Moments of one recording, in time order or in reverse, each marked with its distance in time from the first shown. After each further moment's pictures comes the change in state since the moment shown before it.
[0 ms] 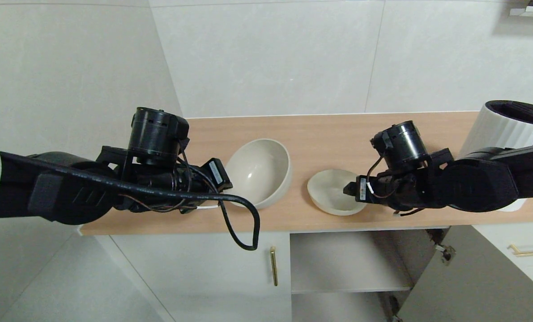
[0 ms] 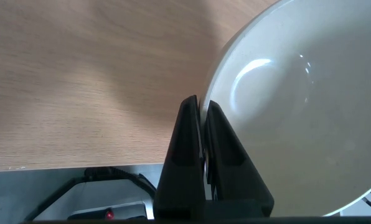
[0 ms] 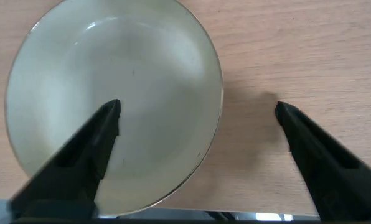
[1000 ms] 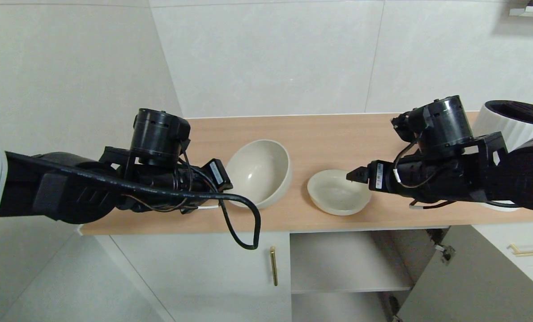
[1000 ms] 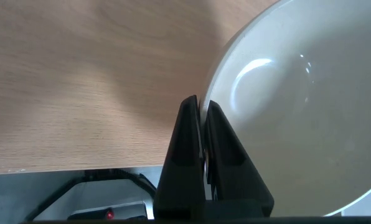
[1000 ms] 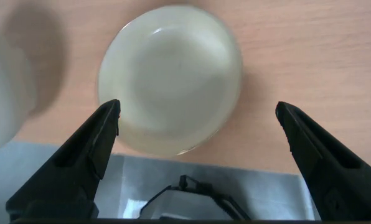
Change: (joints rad) left arm 0.002 0.009 -0.003 -0.001 0.000 0.000; right arm 0.004 -0.154 0.055 -0.009 0.076 0.002
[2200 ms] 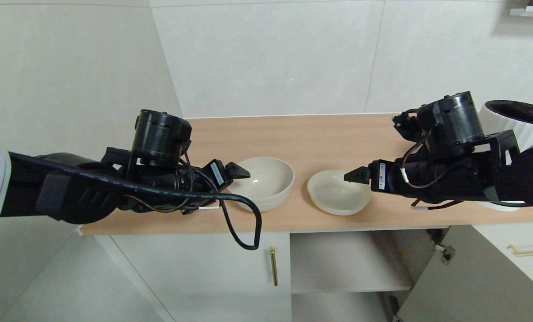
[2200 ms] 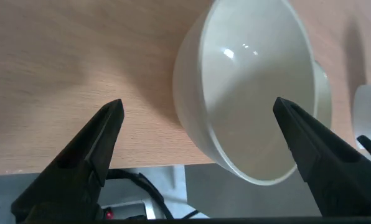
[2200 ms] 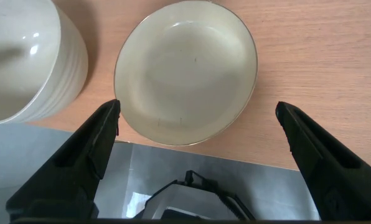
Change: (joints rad) left arm 0.000 0.009 0.000 -0.002 -0.001 -0.001; right arm -0.001 -0.036 0.019 -0.001 0.109 -0.017
